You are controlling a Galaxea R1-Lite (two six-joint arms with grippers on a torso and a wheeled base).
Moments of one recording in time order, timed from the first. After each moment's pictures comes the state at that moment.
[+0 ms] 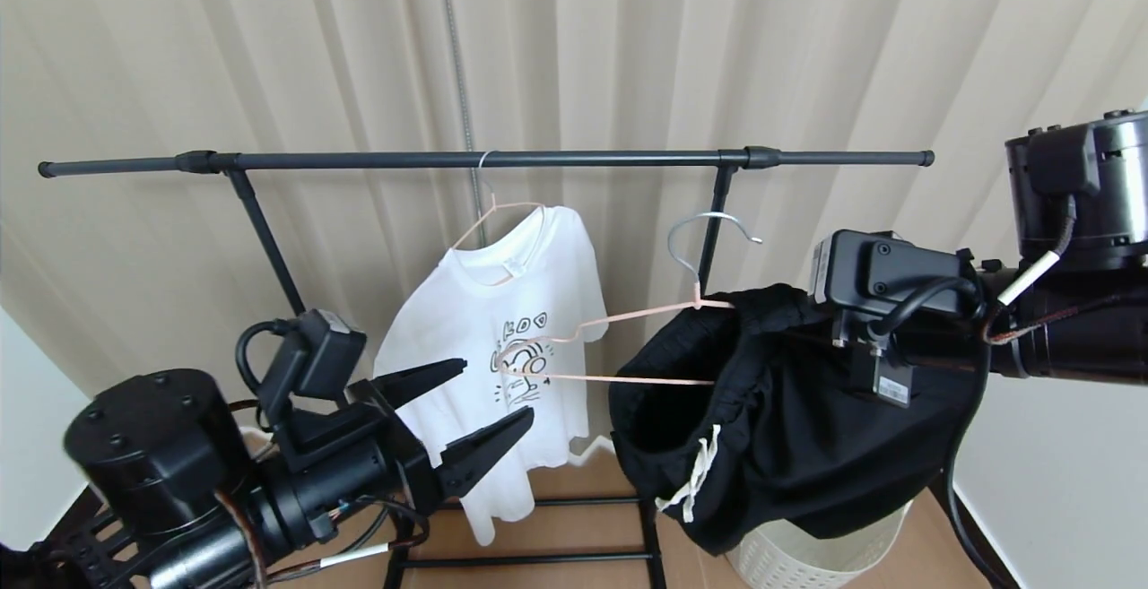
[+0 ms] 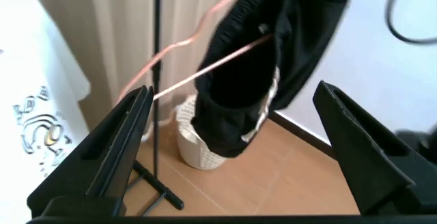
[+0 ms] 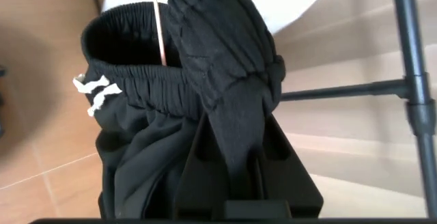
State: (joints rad) left arm -0.52 1.74 -0.23 -1.45 -0.29 -0.12; right arm 0.48 1.50 -0.99 0.00 0.13 -0.93
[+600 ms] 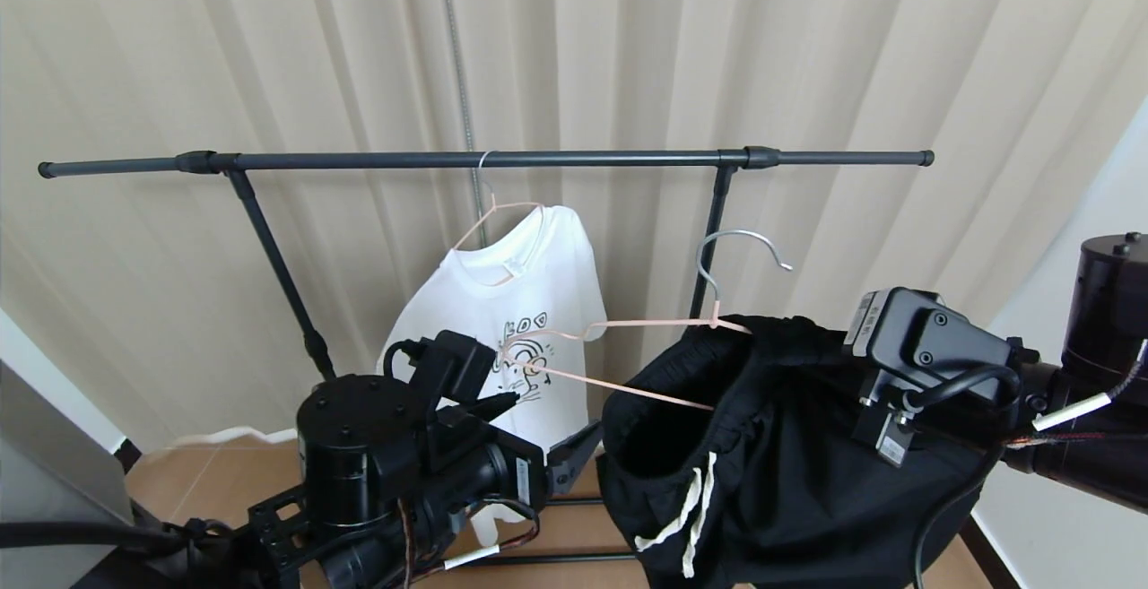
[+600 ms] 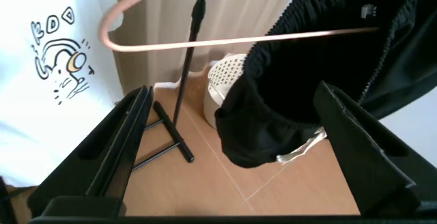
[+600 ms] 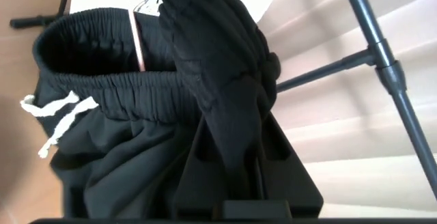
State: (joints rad) left arm -0.74 1.88 -0.43 -1.20 0.07 -0.20; right arm 0.52 1.43 -0.59 -0.53 0.06 -0.74
